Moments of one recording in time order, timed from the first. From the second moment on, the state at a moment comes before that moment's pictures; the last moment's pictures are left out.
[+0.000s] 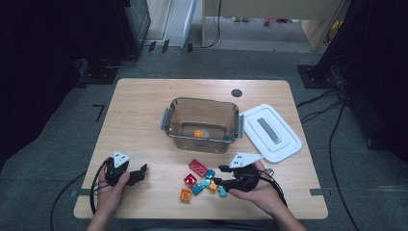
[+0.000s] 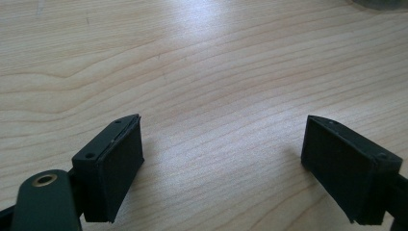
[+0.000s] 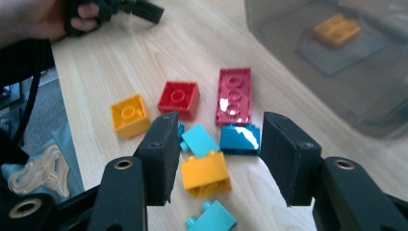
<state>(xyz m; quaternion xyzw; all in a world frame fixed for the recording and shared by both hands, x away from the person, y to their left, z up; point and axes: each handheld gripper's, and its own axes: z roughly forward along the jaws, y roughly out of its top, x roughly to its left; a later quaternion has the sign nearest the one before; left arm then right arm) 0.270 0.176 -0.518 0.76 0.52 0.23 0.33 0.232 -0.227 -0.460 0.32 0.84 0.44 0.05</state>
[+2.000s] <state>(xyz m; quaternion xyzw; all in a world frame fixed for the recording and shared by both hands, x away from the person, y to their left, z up) 0.270 0.176 -0.518 0.76 0.52 0.23 0.33 0.237 -0.236 -0.430 0.29 0.85 0.43 0.05</state>
